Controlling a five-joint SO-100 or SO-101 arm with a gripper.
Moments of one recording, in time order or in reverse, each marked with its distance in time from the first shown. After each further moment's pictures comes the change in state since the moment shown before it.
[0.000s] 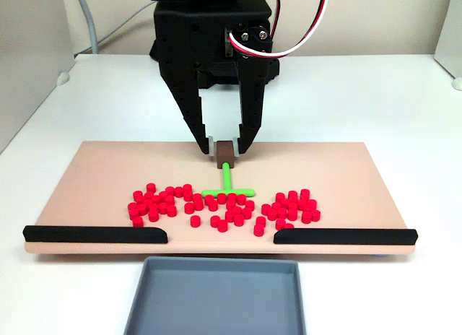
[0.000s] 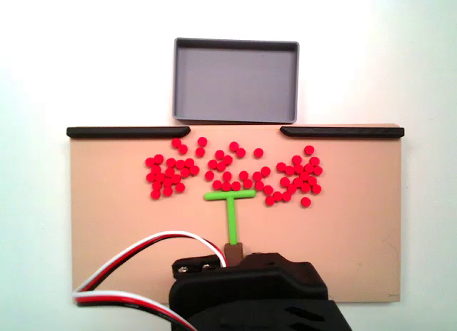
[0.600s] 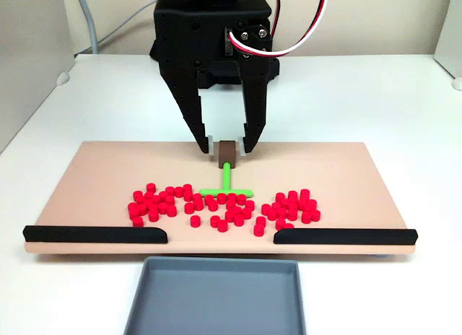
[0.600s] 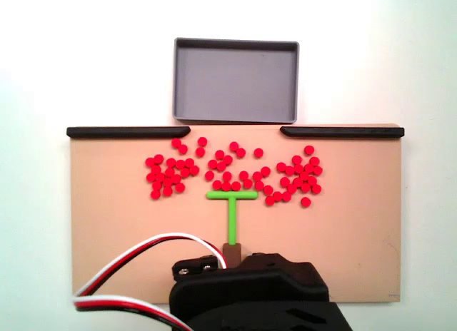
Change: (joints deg) arm 0.1 0.4 0.1 0.0 -0.7
